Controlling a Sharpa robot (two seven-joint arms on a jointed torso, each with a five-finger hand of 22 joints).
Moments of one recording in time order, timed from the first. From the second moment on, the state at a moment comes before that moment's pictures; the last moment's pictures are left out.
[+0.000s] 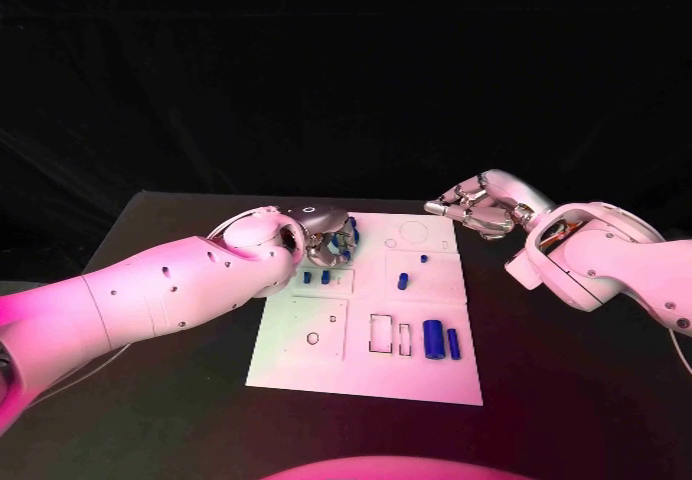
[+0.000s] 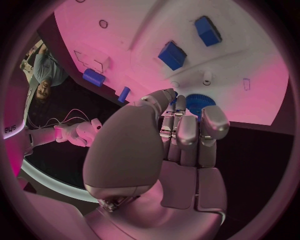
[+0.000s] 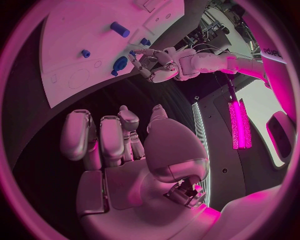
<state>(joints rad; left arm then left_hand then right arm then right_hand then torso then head) 1.16 -0.60 0.03 1.31 -1.59 -0.16 -0.08 1.52 -0.18 0.49 0.10 0.28 1.12 0.13 0.12 0.18 1.17 0.06 0.28 0.11 1.39 -0.01 1.28 0.98 0.12 1.29 0.08 1.23 1.12 1.32 -0.96 -0.11 1.64 -1.00 -0.43 0.01 1.13 0.11 -0.26 0.29 0.26 0.95 0.15 0.17 0.10 1.25 0.06 1.05 1.12 1.46 -0.01 1.22 1.14 0.07 1.39 0.09 1.19 1.31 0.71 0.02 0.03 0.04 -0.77</state>
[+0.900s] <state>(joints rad) 1.16 -0.72 0.04 1.36 -1.53 -0.16 -0.11 1.49 -0.19 0.48 0.10 0.28 1.13 0.13 0.12 0.17 1.18 0.06 0.27 0.11 1.39 -0.01 1.29 0.98 0.12 1.29 0.09 1.24 1.13 1.32 -0.97 -0.11 1.64 -1.00 -0.43 0.01 1.13 0.11 -0.25 0.29 0.26 0.95 0.15 0.17 0.10 1.25 0.06 1.05 1.12 1.46 -0.01 1.22 1.14 0.07 1.39 0.09 1.19 1.31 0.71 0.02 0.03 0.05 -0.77</state>
